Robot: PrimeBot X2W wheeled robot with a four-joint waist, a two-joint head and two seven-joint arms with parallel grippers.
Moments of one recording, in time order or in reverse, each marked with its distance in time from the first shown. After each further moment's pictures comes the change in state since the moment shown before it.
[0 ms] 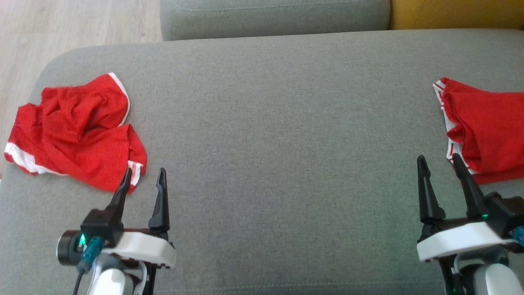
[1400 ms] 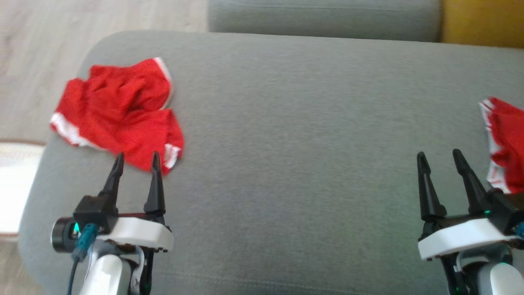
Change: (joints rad) left arm -0.052 -0.001 0.007 -0.008 -0.010 0.032 0.000; right arm 0.015 0.001 0.003 -0.079 -0.008 0.000 0.069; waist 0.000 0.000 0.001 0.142
